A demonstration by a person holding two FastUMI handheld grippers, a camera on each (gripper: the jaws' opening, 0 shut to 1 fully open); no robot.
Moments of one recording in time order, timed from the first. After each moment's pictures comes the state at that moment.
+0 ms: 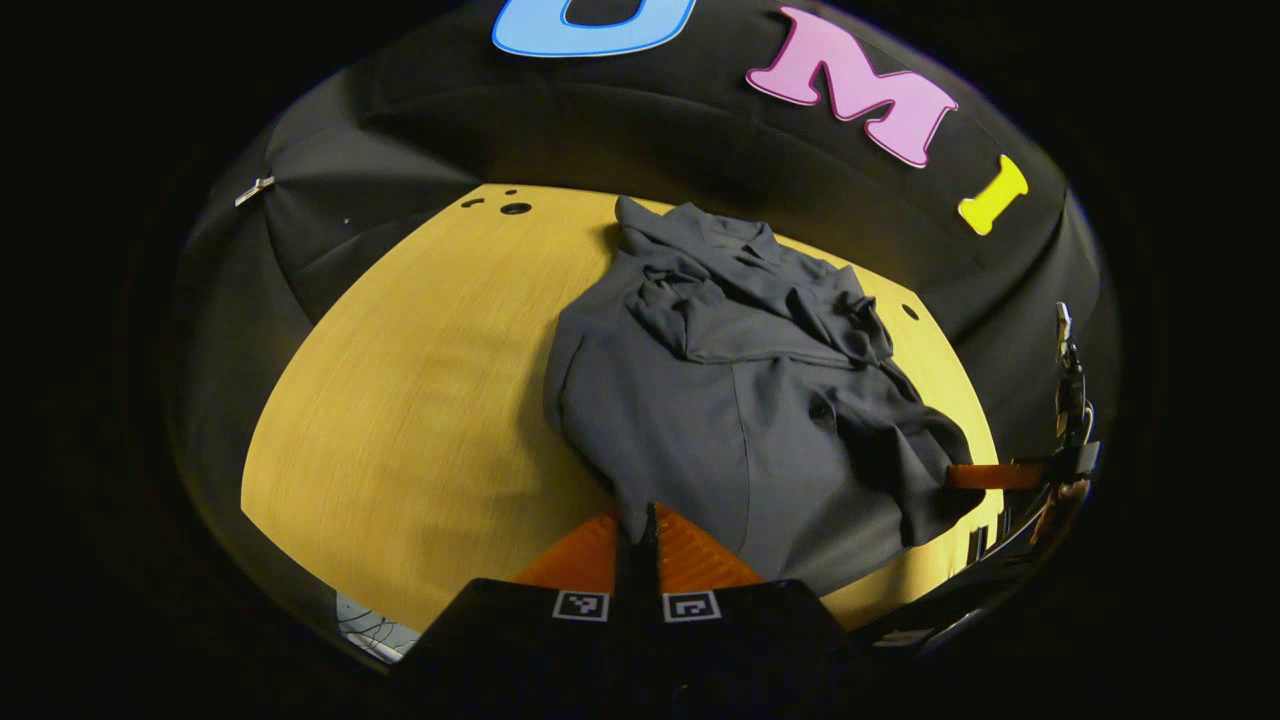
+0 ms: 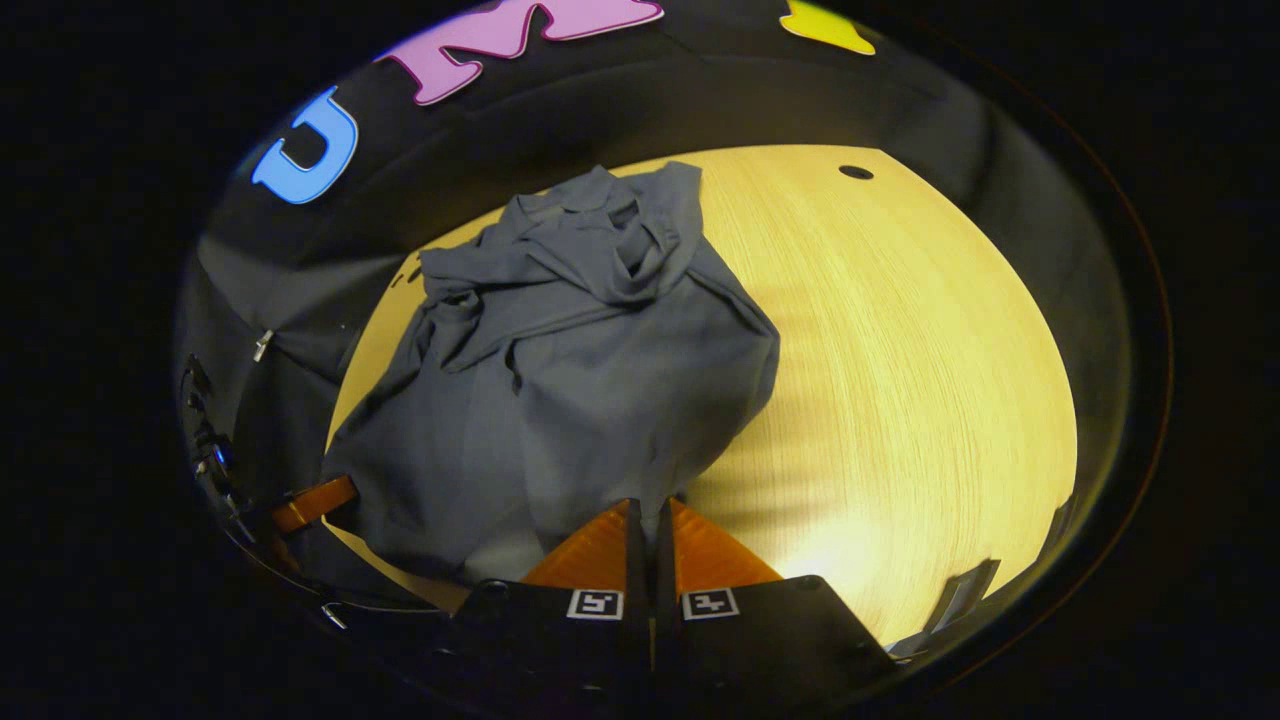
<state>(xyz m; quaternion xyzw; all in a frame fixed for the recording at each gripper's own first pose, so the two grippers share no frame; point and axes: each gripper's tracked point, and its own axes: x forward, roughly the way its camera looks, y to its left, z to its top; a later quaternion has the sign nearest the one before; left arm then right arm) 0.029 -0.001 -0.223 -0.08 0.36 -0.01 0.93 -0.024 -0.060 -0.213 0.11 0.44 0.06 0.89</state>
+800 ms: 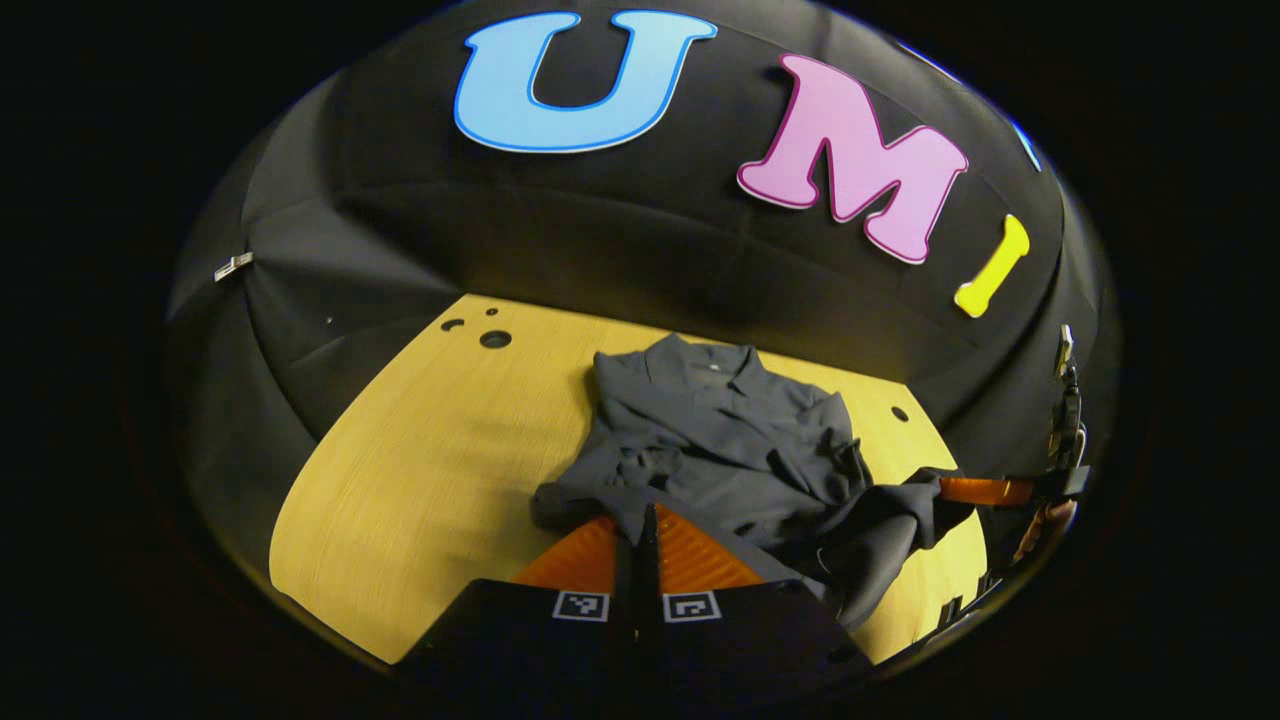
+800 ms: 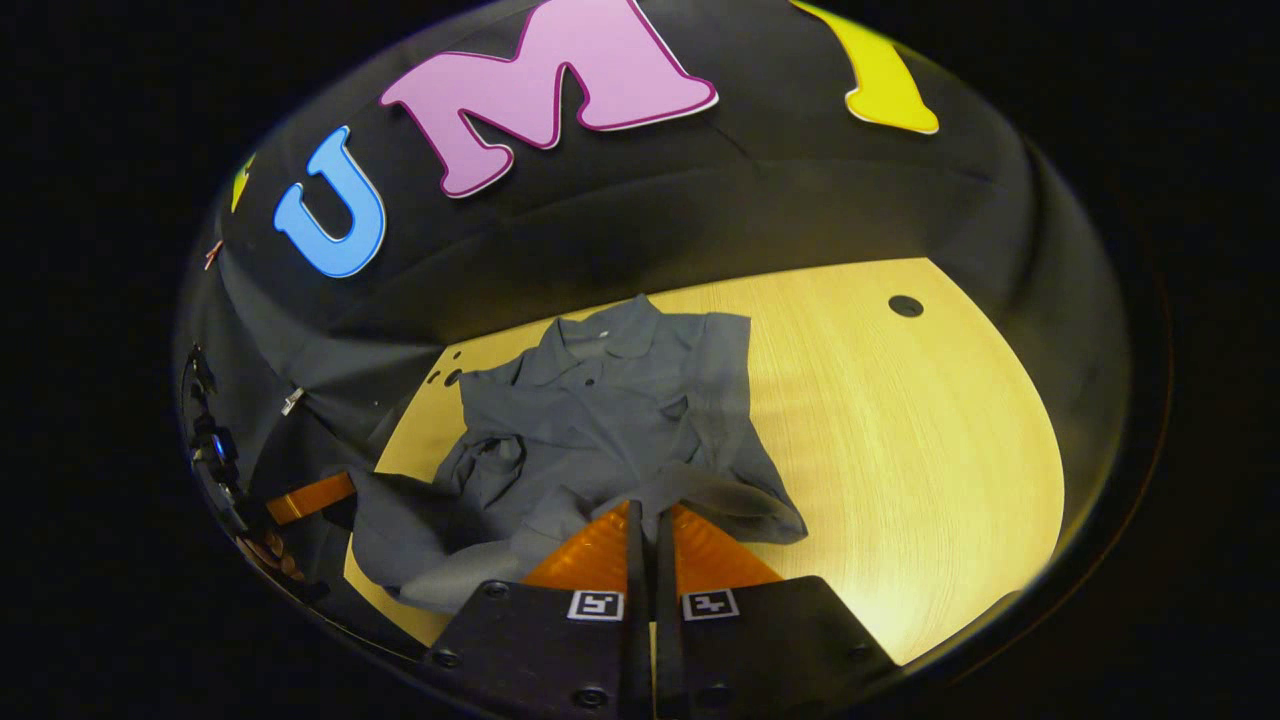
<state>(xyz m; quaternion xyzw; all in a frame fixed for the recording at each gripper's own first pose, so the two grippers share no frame) 0.147 -0.008 -0.106 -0.07 0.23 -0.02 0.97 0.102 -0.056 -0.118 0.11 0.32 0.09 0.94</state>
